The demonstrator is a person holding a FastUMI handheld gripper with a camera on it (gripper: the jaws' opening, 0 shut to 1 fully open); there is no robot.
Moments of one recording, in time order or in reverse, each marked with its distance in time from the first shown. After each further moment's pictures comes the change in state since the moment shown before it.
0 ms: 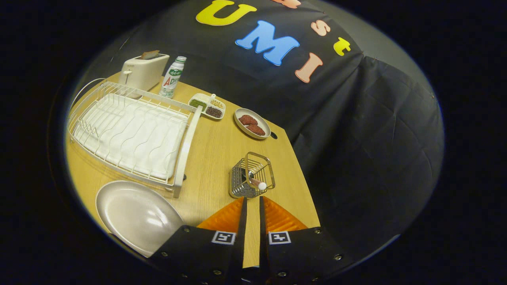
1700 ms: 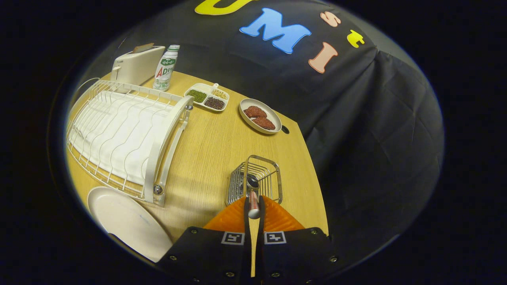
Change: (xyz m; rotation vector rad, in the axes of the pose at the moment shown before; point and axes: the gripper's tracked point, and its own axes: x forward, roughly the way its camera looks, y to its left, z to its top) arm 0.057 0.002 0.005 -0.050 0.068 0.089
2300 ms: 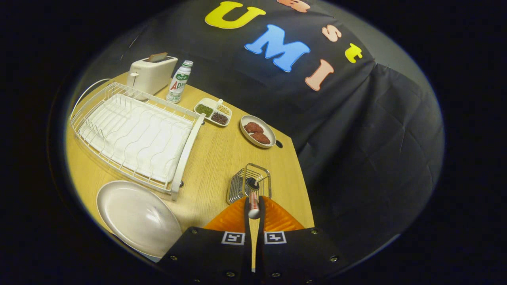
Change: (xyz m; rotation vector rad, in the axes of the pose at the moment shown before) arm -0.081 -0.002 0.018 -0.074 -0.140 -0.033
